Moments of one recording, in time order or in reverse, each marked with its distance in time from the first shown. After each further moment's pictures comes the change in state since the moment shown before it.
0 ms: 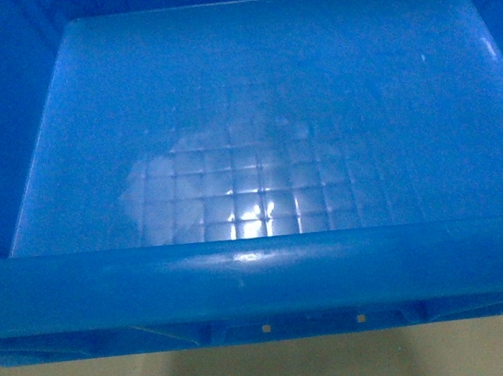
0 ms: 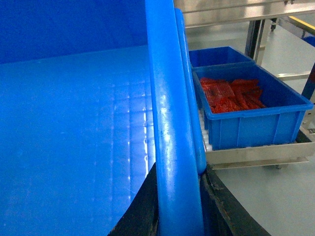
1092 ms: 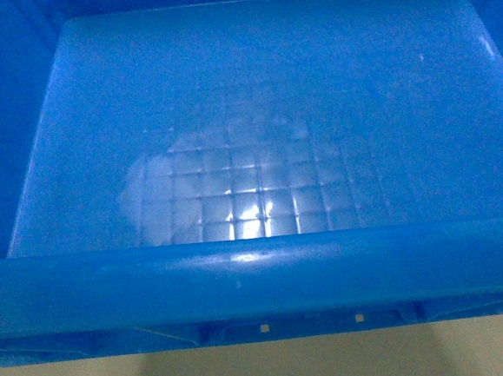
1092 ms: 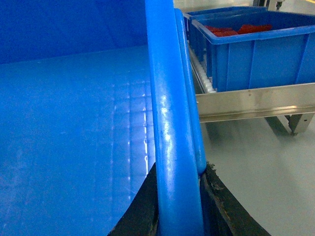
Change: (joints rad) left arm 0.000 0.001 -0.001 -0.002 0.002 -0.003; right arm 0.000 -0.001 -0.003 0.001 0.000 0.000
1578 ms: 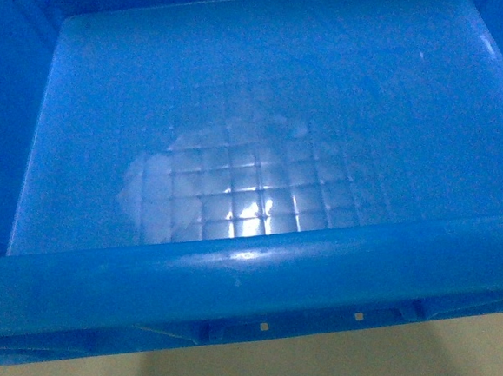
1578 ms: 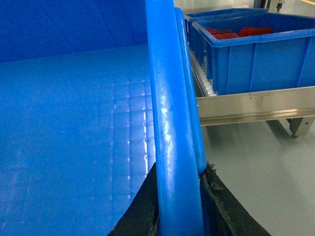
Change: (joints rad) left arm 0.000 -0.003 0.000 0.003 -0.001 0.002; right arm 0.000 -0.002 0.000 0.002 0.000 0.000
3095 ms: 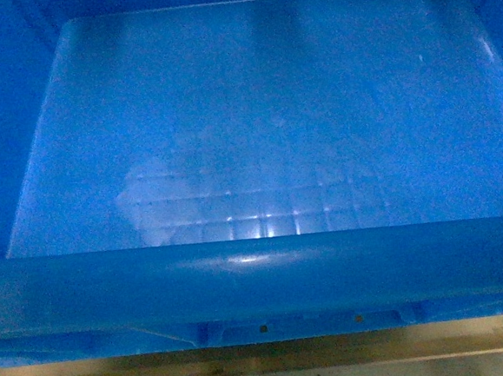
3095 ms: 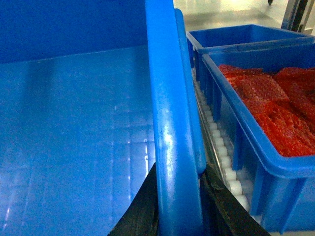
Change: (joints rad) left arm 0.000 0.002 0.000 -0.003 -0.002 0.002; right arm 0.000 0.001 0.000 -0.003 -0.001 0.000
